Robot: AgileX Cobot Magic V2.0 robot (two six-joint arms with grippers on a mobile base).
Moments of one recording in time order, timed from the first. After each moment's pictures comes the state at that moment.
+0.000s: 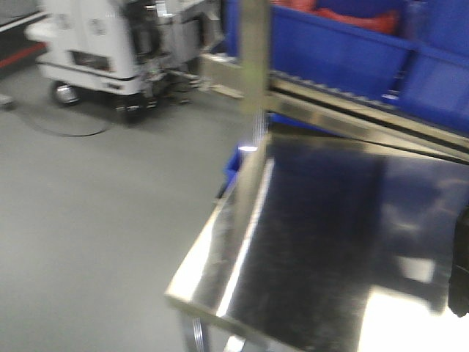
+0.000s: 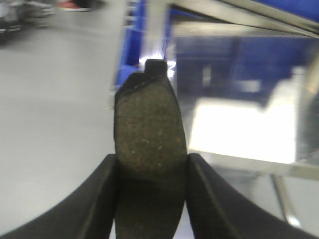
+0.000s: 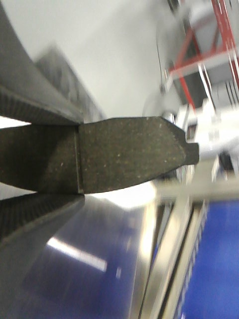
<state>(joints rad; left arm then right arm) -0.34 0.23 -0.48 -0.07 0.78 -0.11 0.43 0.31 -0.40 -0.17 0.43 0.28</state>
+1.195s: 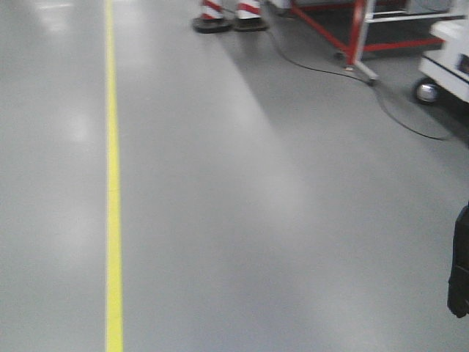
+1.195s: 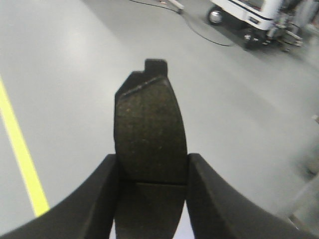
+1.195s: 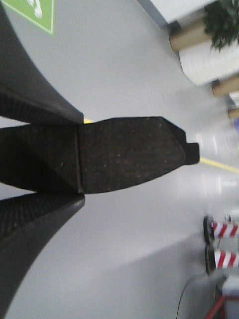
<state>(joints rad) -0.34 0.23 -0.48 -0.07 0.78 -0.11 0.43 0.31 -0.40 -0.17 0.43 0.28</state>
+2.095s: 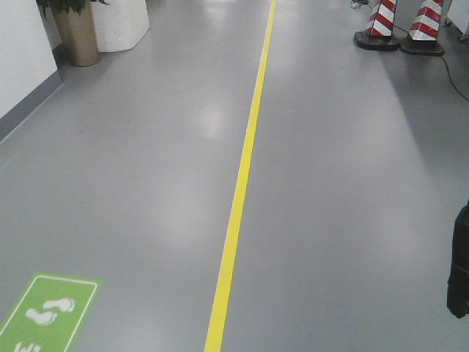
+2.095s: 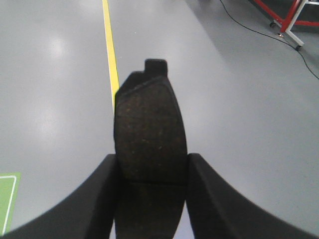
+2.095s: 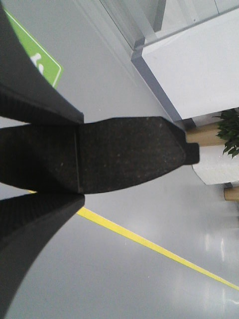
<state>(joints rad) -0.34 0.22 -0.48 -0.07 0.79 -0.11 0.43 0.31 -0.40 -0.17 0.43 0.28</state>
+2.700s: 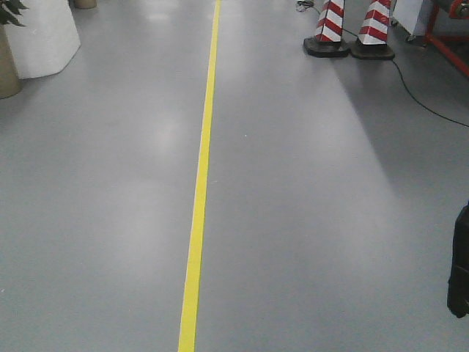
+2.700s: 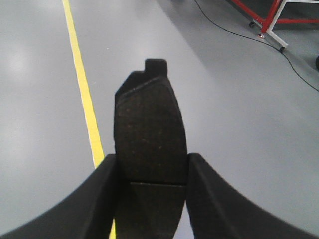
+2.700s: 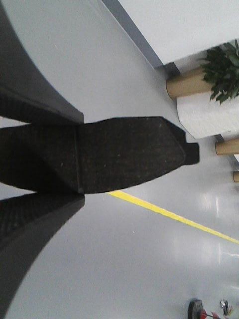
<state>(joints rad) -0.34 0.22 -0.48 -0.07 0.79 -0.11 0.43 0.31 -0.40 -0.17 0.43 0.28</state>
